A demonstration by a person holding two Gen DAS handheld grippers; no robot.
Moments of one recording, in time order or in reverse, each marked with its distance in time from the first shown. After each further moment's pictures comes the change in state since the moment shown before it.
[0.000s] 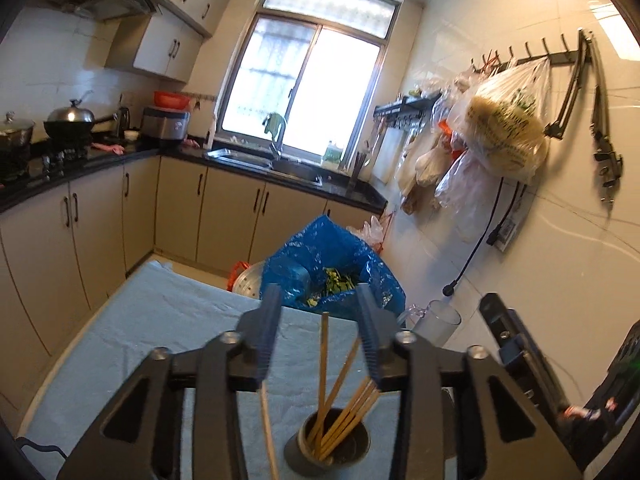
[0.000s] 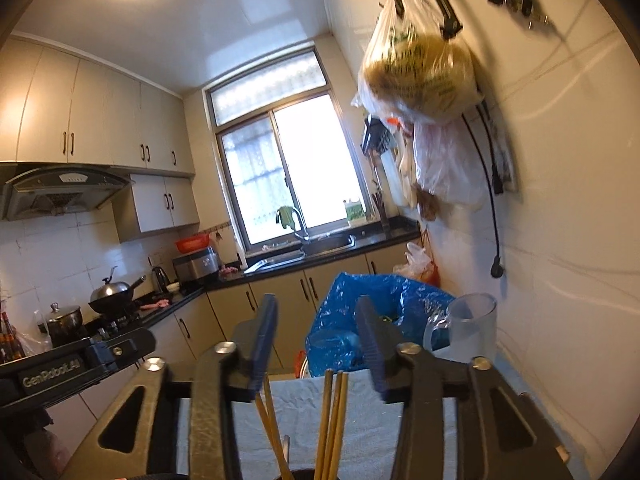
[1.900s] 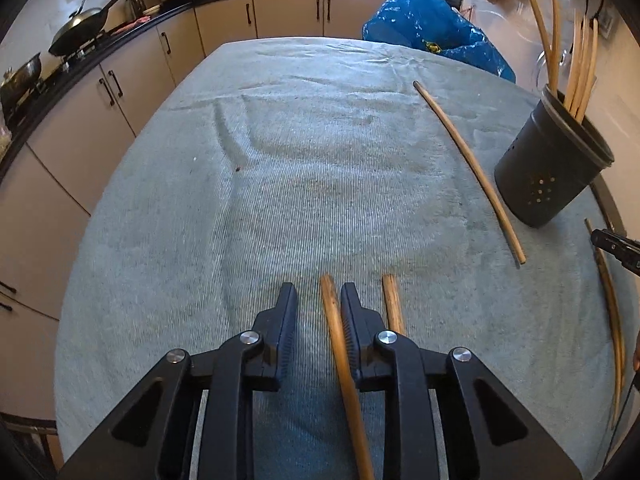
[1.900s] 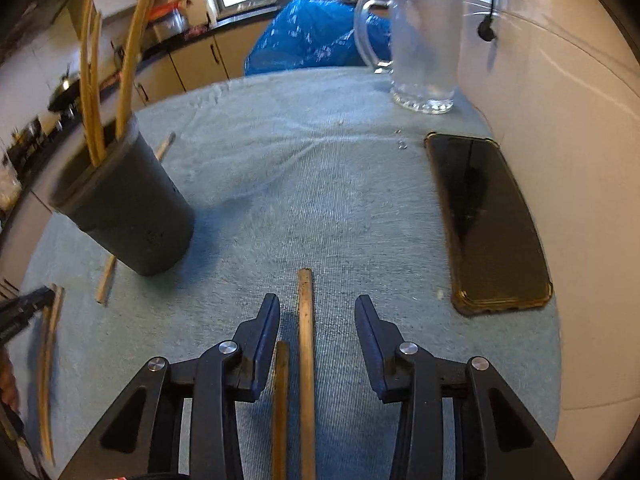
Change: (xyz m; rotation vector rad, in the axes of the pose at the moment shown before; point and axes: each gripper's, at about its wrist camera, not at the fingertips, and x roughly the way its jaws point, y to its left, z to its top) left arm 0.052 0.138 -0.191 0.167 0.683 0.283; right arm 0.051 -0.118 -0.184 -0.175 0.948 -0.092
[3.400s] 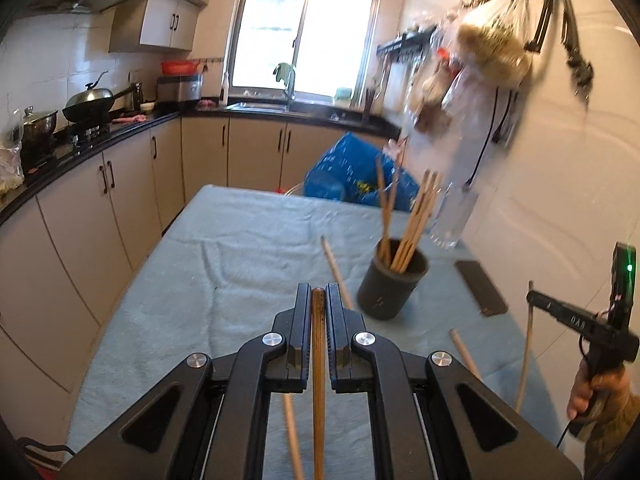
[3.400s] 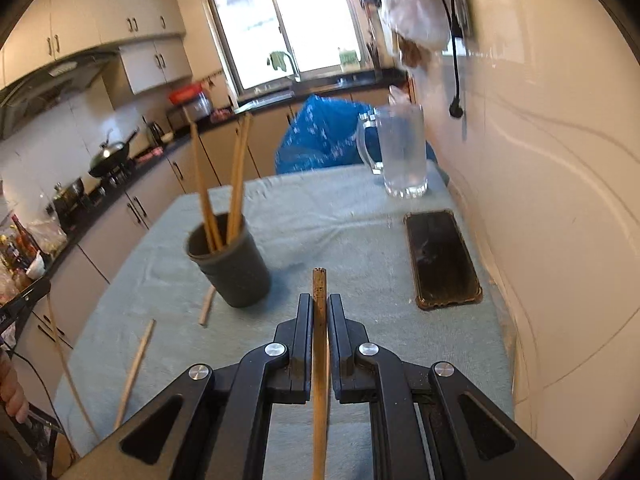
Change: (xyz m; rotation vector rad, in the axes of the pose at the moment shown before) left arm -0.200 -0.022 -0.035 -0.051 -0.491 -0.203; right arm -0.164 0.003 -0.047 0.098 -0.370 0.128
